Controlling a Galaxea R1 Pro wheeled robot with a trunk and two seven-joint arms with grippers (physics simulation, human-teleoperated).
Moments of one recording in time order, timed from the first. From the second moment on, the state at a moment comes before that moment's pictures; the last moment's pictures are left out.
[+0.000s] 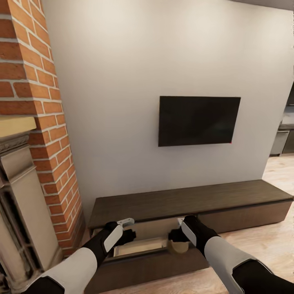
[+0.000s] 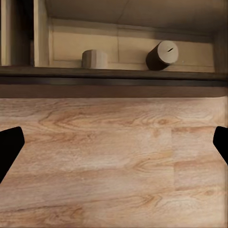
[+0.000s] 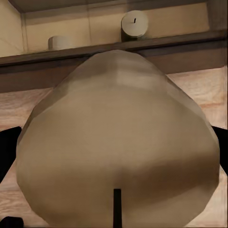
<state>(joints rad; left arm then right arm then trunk) -0.73 -0.13 -0.37 -0.42 0.74 0.54 0.34 -0.82 0.07 0.35 -0.29 -0.40 0.67 -0.10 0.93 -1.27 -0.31</state>
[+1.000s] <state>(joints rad) -0.74 -0.08 -0.36 -0.33 0.74 0.69 0.33 -0.84 0.05 0.35 -0.36 -0.40 0.75 -0.10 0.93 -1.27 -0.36</state>
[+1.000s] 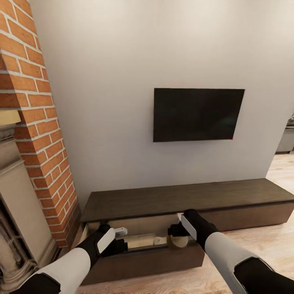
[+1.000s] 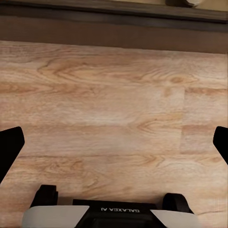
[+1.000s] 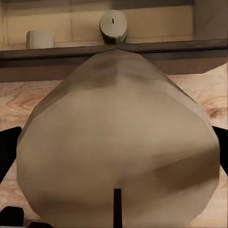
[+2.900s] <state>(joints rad) -0.92 -0.17 -0.39 -0.47 0.73 0.78 0.34 -0.95 0.00 0.29 -0.36 -0.41 0.84 -0.25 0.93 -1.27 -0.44</state>
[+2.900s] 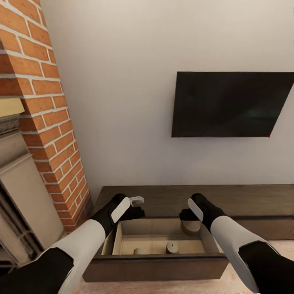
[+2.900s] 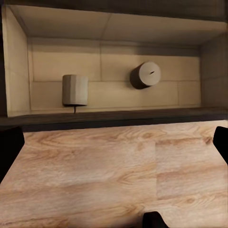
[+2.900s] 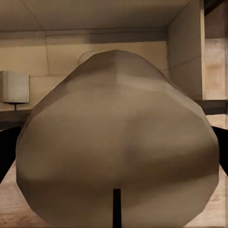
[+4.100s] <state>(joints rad) -0.91 -0.17 -0.39 -0.48 0.74 0.79 0.34 -0.95 -0.02 0.19 -0.36 -0.41 0.83 -0.25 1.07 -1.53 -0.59</state>
